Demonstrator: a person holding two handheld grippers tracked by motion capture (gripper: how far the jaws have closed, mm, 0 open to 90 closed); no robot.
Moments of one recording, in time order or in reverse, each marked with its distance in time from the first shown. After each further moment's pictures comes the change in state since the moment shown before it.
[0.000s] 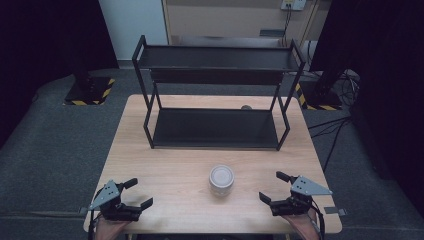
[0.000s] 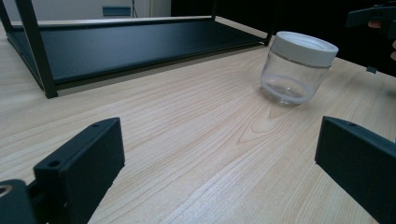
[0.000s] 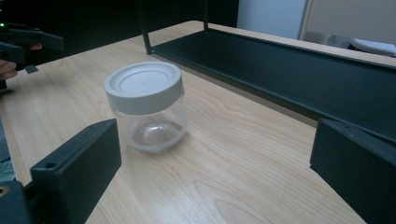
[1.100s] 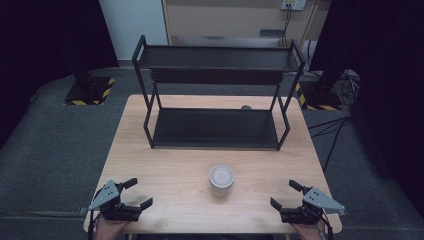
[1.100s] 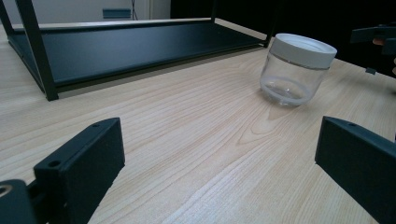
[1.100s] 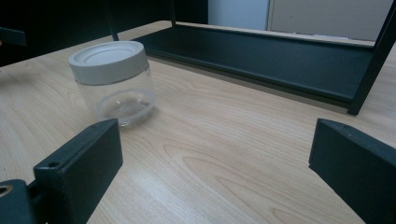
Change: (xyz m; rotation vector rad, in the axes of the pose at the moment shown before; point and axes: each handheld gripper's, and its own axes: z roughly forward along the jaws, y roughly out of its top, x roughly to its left) left arm 0.000 0.001 -0.001 -0.009 0.000 0.004; right arm -0.008 -0.039 -0.029 -0.039 -0.122 0.054
